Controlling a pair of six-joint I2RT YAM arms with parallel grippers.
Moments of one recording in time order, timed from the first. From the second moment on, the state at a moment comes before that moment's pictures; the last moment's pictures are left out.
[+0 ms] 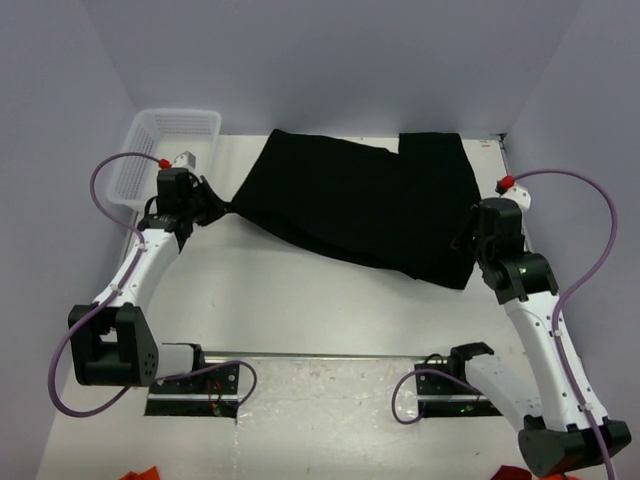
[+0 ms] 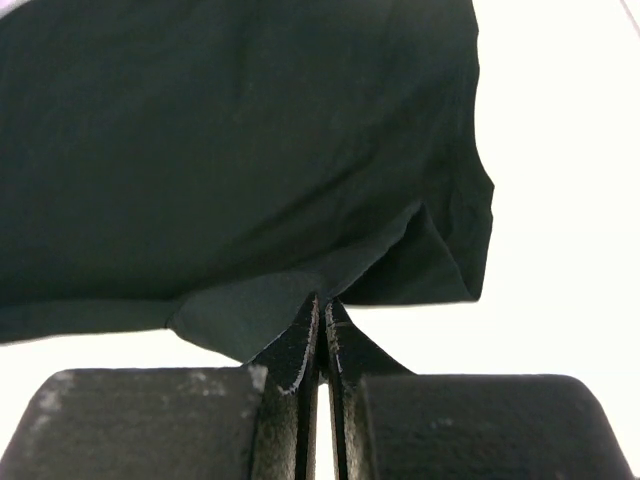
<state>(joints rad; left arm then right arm) -0.02 1.30 0.94 -0.27 0.18 -0.54 0.17 0.86 1.01 -0.78 0.29 0.54</state>
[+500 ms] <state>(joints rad) -0.02 1.35 0.94 -0.37 0.06 -0.49 0.40 0.60 0.96 -1.08 0.30 0.82</state>
